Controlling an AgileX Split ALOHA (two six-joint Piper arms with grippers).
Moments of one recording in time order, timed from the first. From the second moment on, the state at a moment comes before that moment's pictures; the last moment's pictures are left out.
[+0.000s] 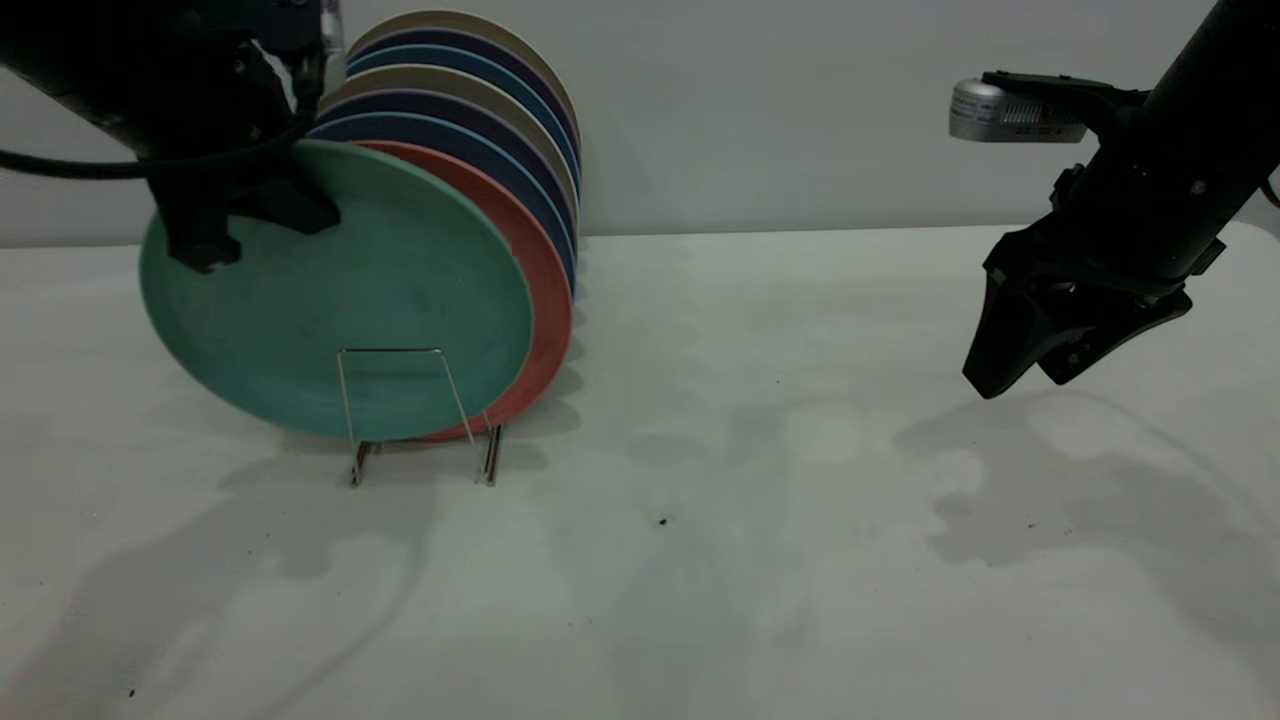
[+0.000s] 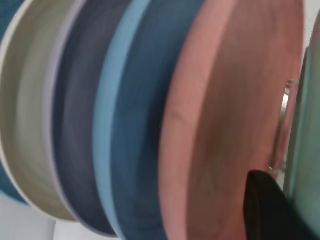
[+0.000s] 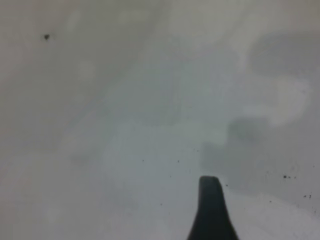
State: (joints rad) left arm -0.17 1.82 -1.09 -0.58 0.20 1.71; right arm 0.14 2.04 -1.24 0.51 0.65 -0.68
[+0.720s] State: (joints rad) left arm -0.17 1.77 -1.09 -0.63 0.26 1.81; right arm 0.14 2.04 -1.24 0.51 0.65 -0.68
